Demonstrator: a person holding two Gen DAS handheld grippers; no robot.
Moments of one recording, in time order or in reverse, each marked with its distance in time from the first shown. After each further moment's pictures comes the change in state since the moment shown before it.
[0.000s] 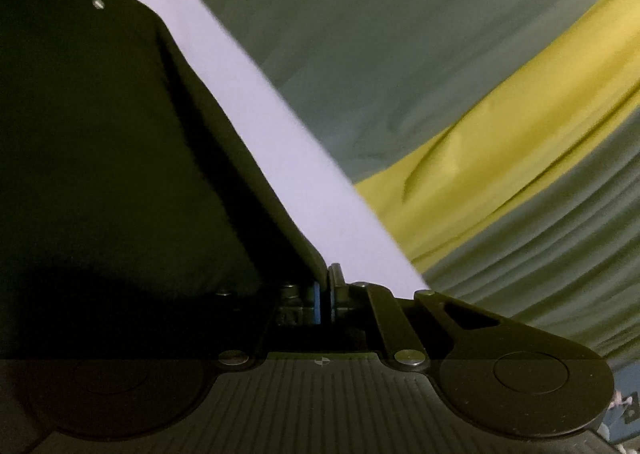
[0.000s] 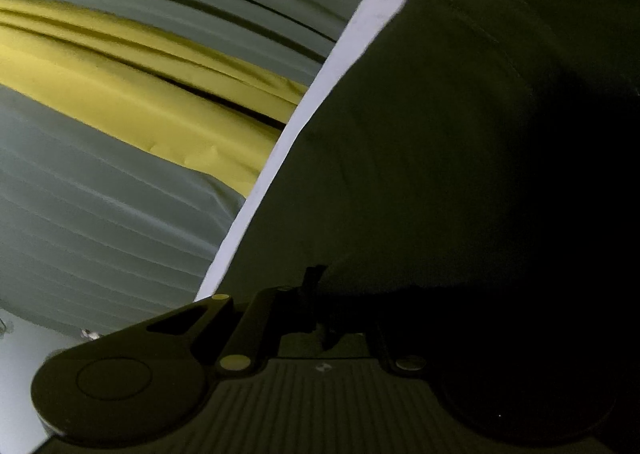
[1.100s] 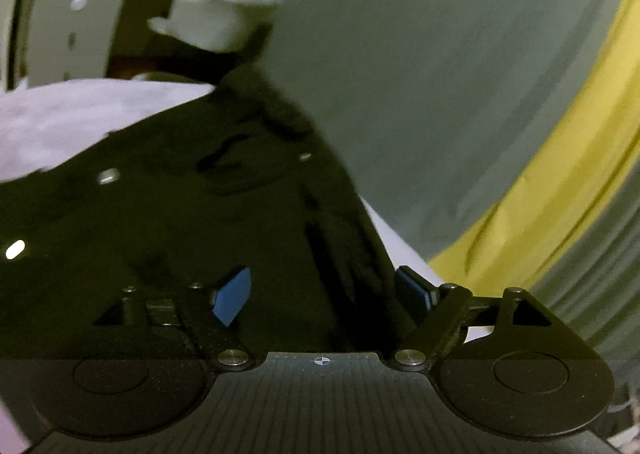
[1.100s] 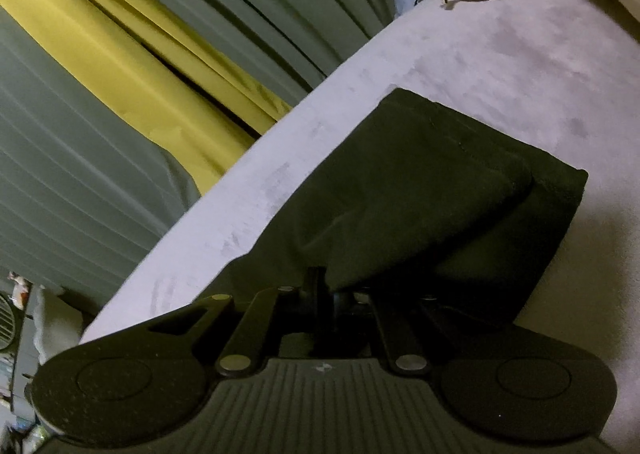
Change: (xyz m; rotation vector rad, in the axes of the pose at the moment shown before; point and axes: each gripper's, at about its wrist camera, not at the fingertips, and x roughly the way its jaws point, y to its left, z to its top) left arm -0.195 0.057 0.058 0.123 -0.202 0.172; right arm -0.110 0.040 0.004 -0.214 -0.007 -0.241
